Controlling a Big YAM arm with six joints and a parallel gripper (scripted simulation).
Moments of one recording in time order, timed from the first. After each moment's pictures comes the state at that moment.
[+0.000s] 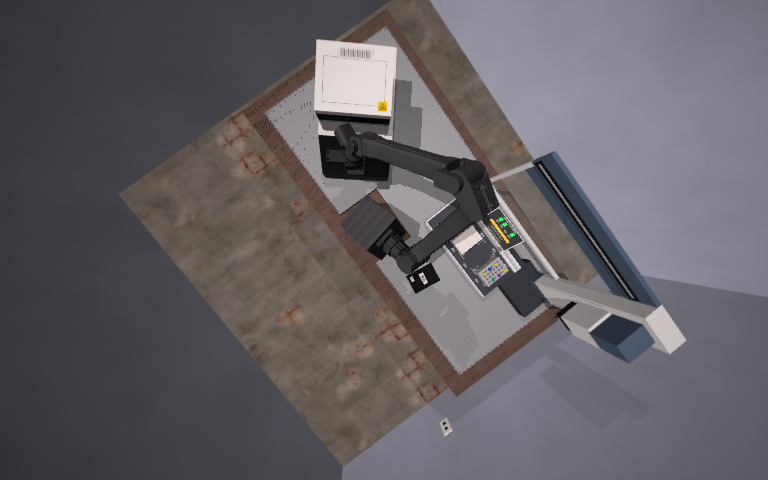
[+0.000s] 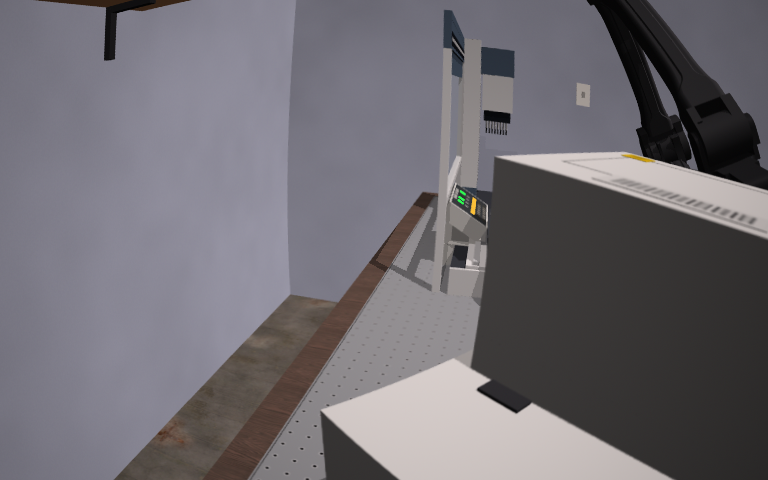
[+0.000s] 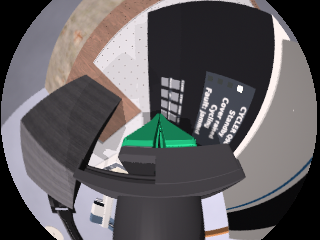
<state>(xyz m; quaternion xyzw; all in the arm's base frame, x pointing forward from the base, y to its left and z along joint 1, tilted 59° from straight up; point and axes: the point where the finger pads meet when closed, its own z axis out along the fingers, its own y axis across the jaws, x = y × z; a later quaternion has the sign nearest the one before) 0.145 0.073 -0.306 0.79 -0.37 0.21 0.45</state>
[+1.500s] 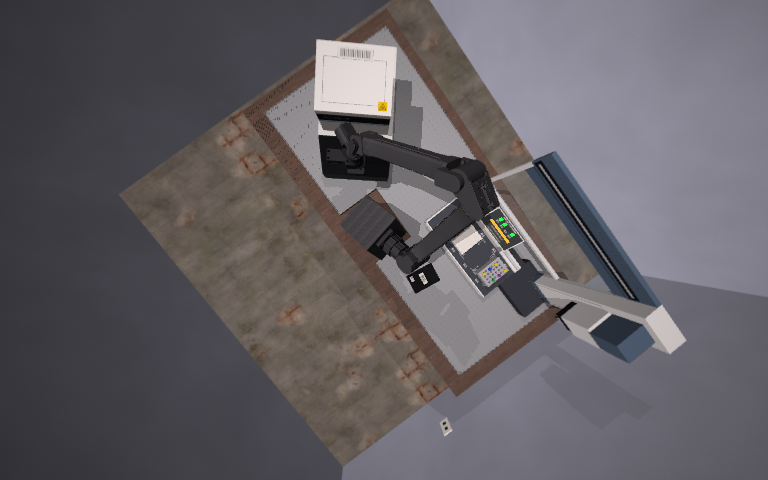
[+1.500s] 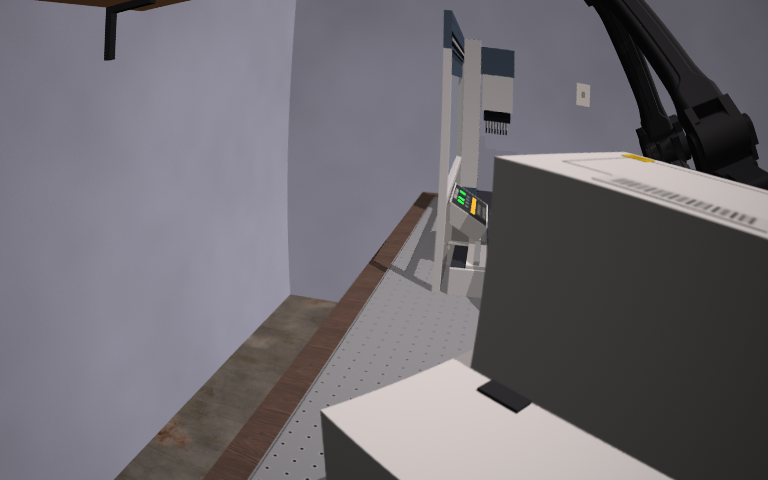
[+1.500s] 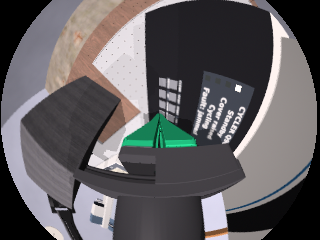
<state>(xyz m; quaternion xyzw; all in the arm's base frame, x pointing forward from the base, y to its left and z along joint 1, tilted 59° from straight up) 0.148 0.073 -0.308 0.79 -0.38 0.21 0.45</state>
